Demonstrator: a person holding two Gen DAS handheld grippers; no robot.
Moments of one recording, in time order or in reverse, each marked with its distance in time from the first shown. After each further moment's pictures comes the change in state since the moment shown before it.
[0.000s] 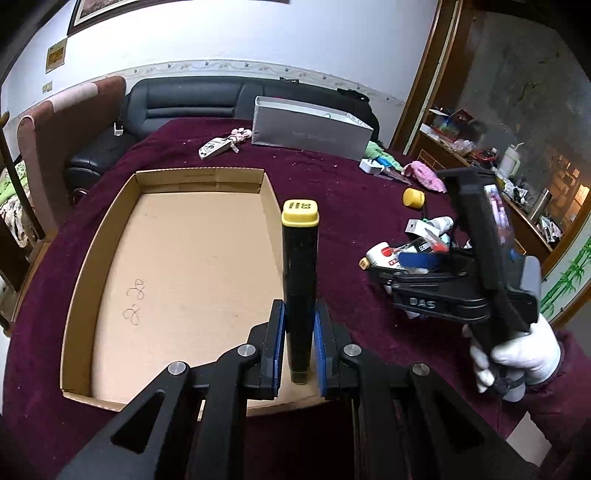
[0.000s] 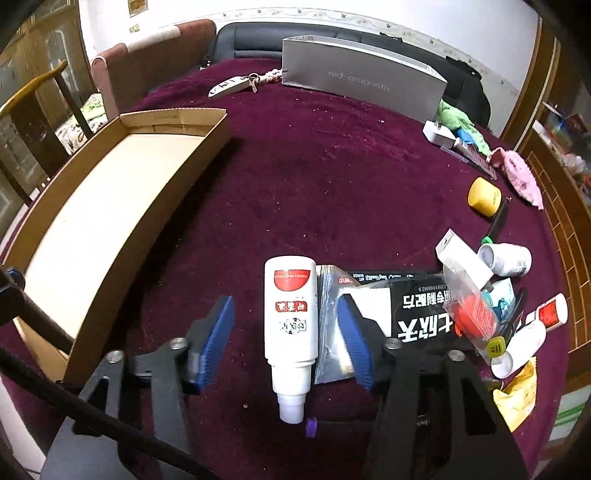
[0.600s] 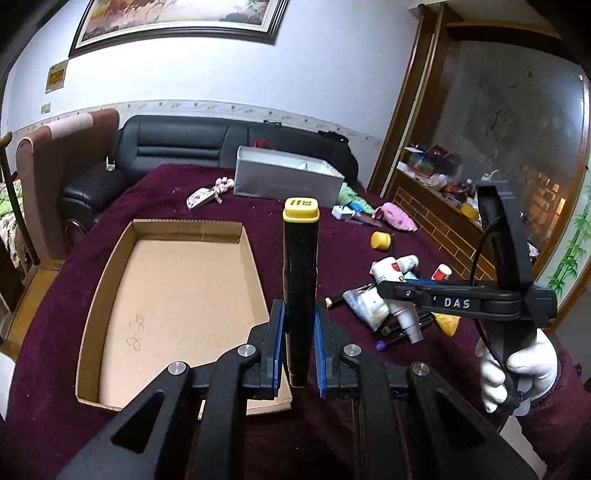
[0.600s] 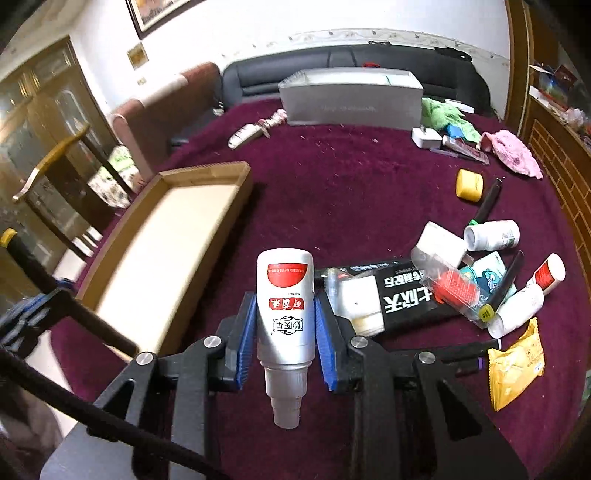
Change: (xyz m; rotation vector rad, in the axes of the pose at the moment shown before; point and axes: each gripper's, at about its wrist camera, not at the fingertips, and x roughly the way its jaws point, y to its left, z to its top) left arm -0.055 -0.014 0.010 0.014 -0.171 -0.059; right arm -0.080 -0.026 -0.009 0.157 -0.114 0.217
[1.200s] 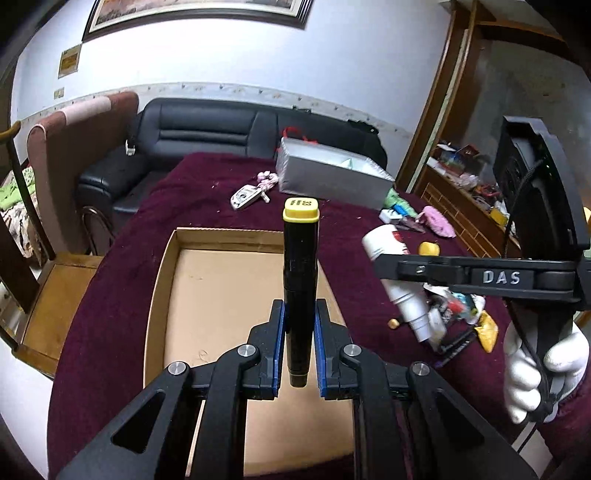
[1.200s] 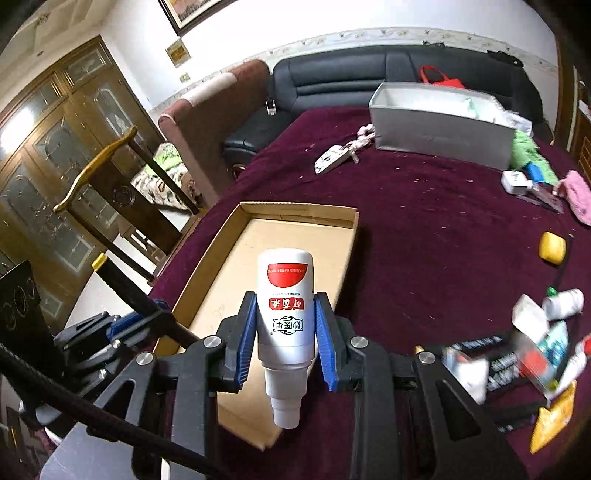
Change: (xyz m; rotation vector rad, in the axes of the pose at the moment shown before) left arm 0.043 0.087 0.044 -0.046 0.094 0.067; right arm 0.041 0.095 0.076 -0.041 0.050 0.177
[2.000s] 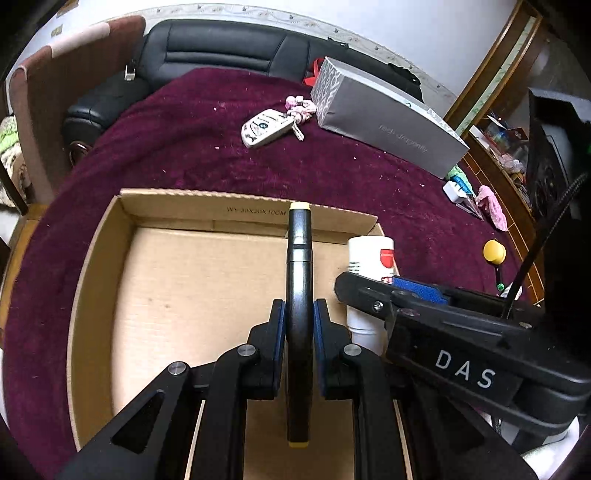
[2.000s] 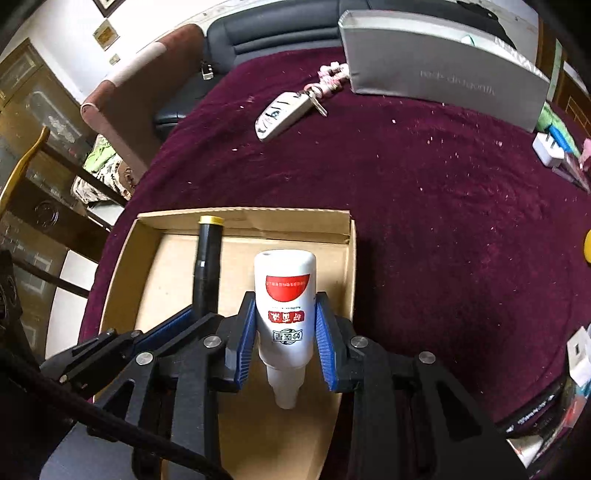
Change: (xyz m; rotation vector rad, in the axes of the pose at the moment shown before) left arm 0.152 0.041 0.025 -0.134 0.268 0.016; right arm 0.146 -0.040 0.047 0.154 0.156 -0.155
